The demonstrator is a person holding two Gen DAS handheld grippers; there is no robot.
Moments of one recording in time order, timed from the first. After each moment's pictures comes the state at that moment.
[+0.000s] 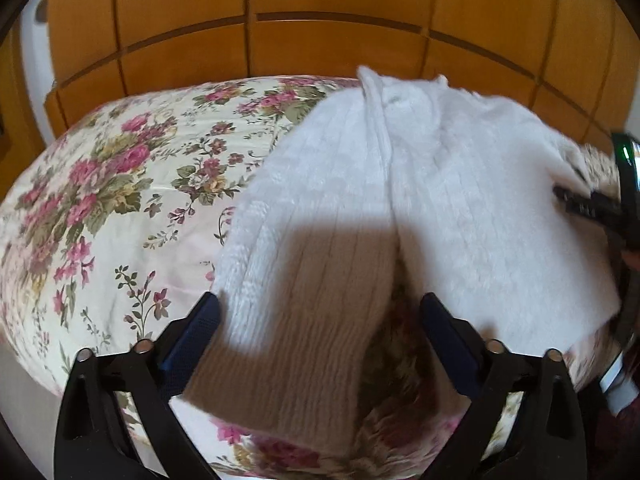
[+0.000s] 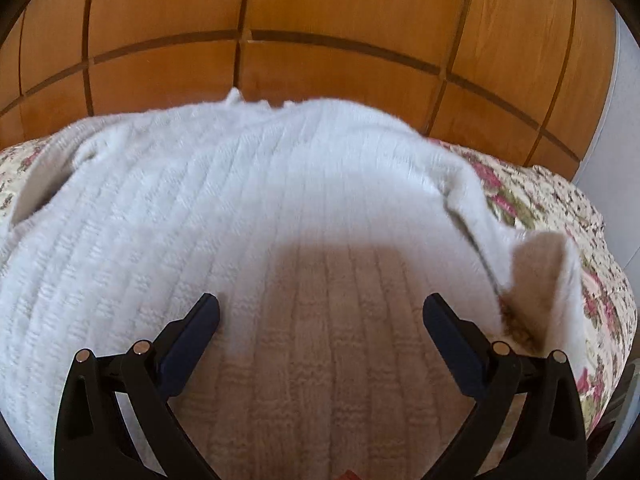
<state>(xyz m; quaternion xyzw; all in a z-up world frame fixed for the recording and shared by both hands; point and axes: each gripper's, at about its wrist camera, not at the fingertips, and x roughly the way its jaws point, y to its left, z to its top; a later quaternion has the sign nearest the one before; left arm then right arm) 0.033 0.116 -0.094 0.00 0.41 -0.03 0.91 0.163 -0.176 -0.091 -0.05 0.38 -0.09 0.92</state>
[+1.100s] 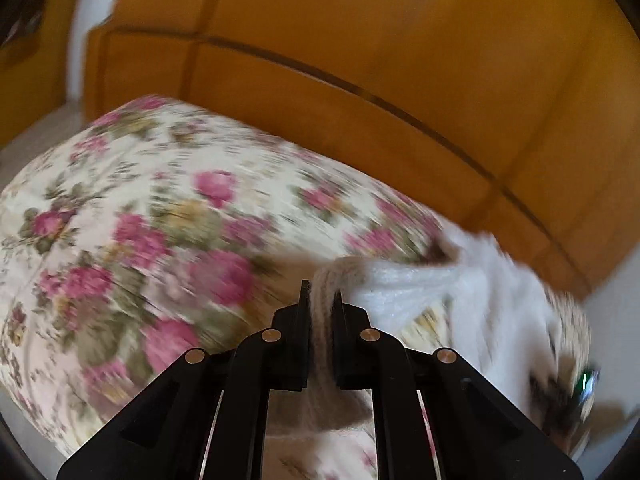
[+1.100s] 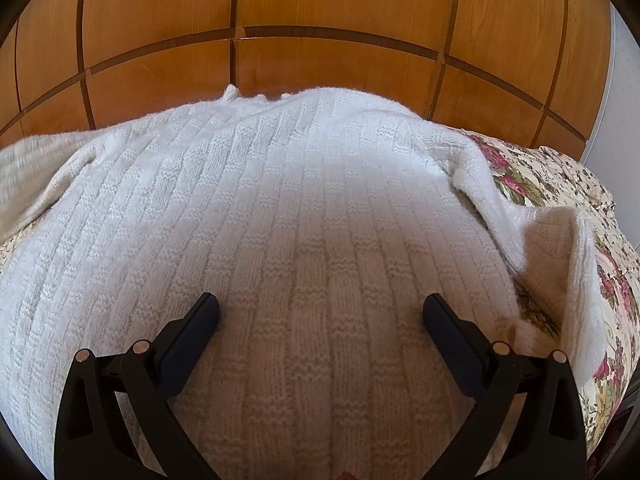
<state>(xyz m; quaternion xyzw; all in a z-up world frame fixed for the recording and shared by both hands) 0.139 0.329 -0.008 -0.23 0.36 0.01 0.90 0.161 -0.184 -0.098 -0.02 0.38 -0.08 0.92</state>
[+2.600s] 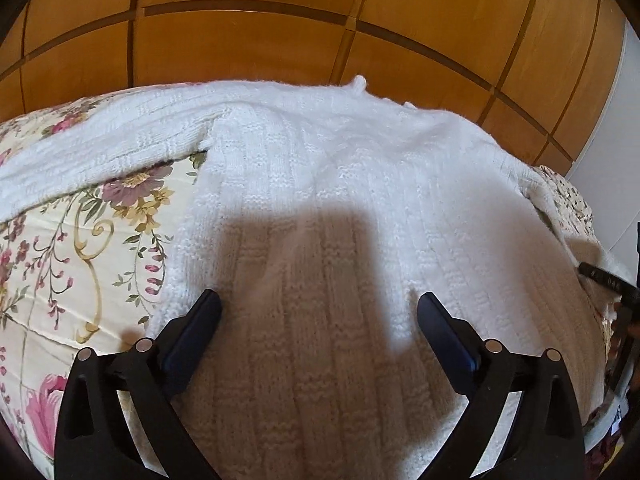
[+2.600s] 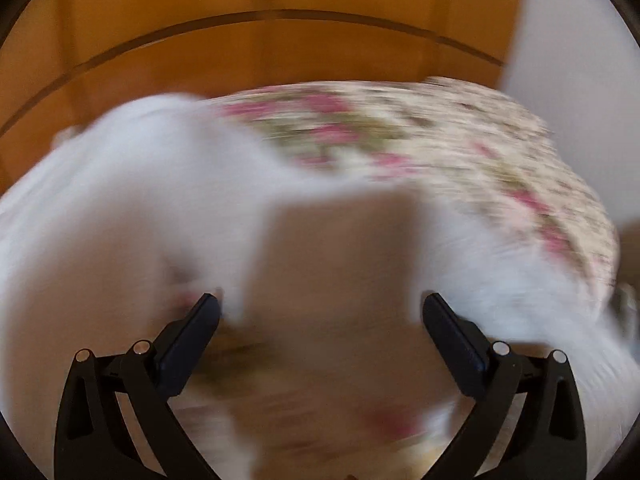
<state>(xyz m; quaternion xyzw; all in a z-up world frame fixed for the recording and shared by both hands) 0.156 0.027 -0.098 -0.07 0.40 -0.14 0.90 0.140 -0.401 -0.083 0.06 0.42 -0.24 0.87</state>
